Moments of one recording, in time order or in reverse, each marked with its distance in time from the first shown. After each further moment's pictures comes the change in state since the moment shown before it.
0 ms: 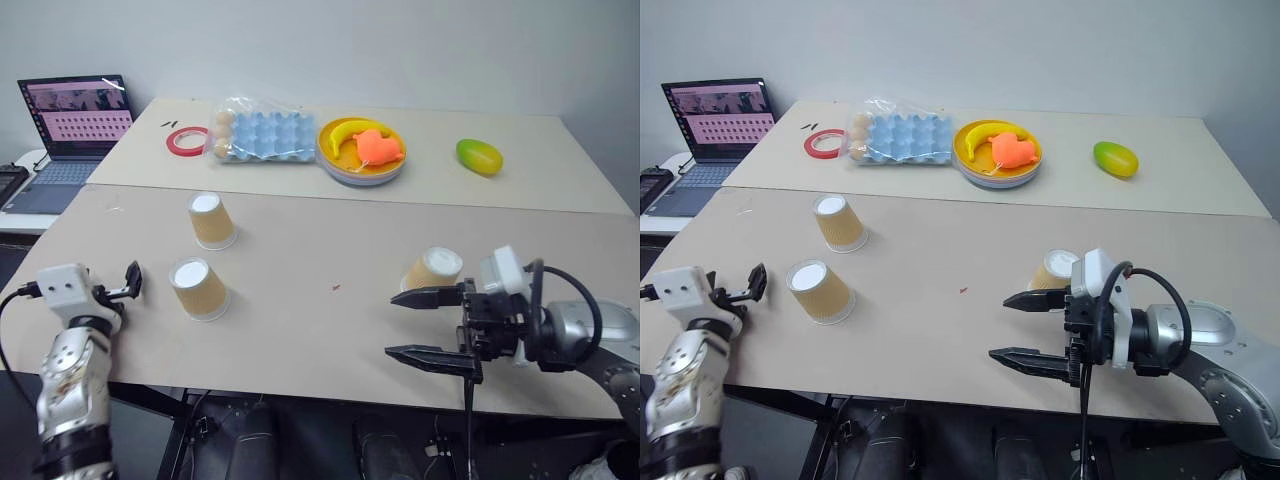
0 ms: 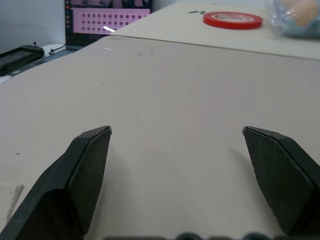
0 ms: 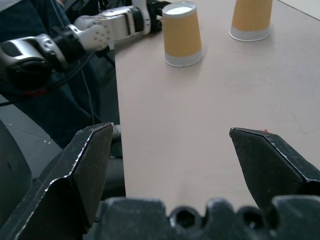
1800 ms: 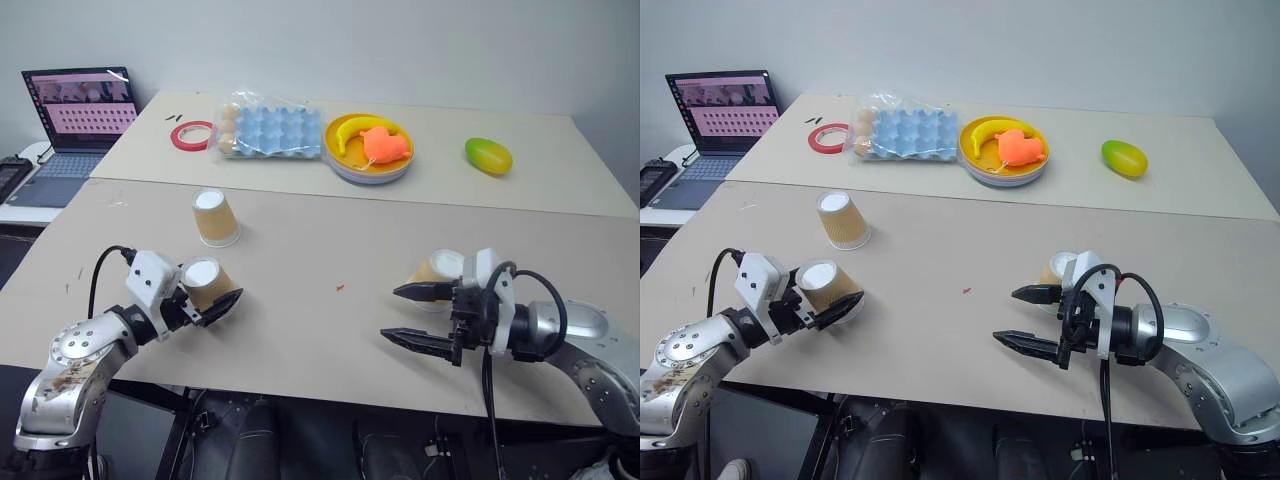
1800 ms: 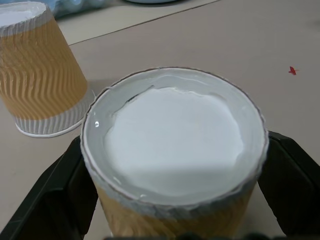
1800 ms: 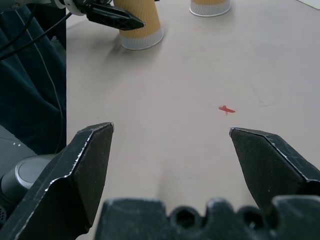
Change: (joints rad) left arm 0.018 0.181 -0.245 -0.418 -0.096 0.238 -0.443; right arm 0.001 0.049 0.093 0.108 -0.155 -0.101 -0.048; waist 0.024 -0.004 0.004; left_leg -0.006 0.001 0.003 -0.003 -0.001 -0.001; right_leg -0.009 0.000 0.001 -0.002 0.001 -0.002
